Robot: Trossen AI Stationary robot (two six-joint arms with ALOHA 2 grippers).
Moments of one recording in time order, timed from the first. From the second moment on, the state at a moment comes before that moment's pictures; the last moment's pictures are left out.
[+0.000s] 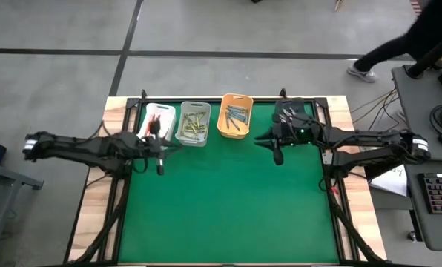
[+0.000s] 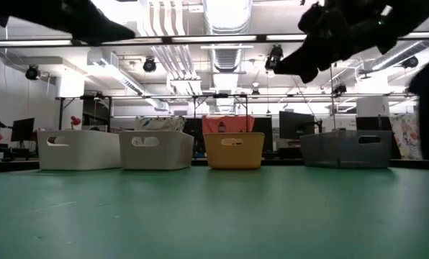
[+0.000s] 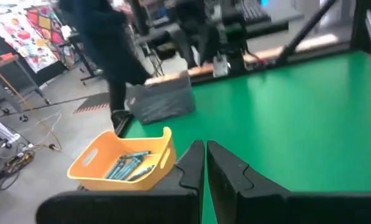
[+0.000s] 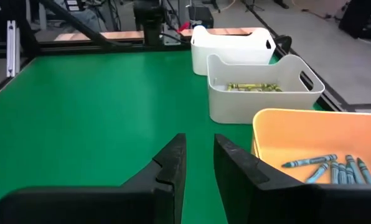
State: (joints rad) left arm -0.08 0.67 0.49 -0.02 -0.27 0.25; right arm -0.31 1.05 0.56 0.17 -0.27 -0.08
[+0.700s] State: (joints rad) left arm 0.05 0.02 0.19 0.00 -0.06 0.09; right arm -0.31 0.57 0.15 0.45 -0.33 -0.10
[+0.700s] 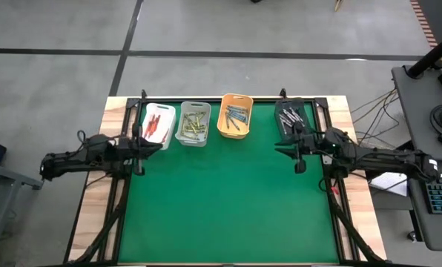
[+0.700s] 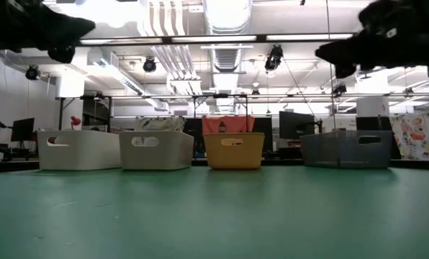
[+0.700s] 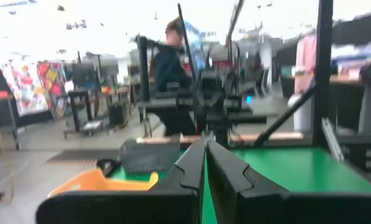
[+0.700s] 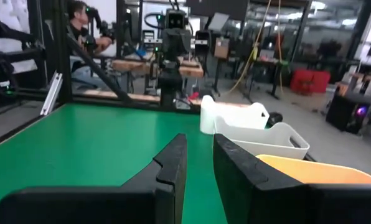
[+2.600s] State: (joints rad) left arm 0.05 0.14 0.02 0.15 0.04 -0.09; right arm -0.32 0.03 0.01 0.15 -0.26 0.00
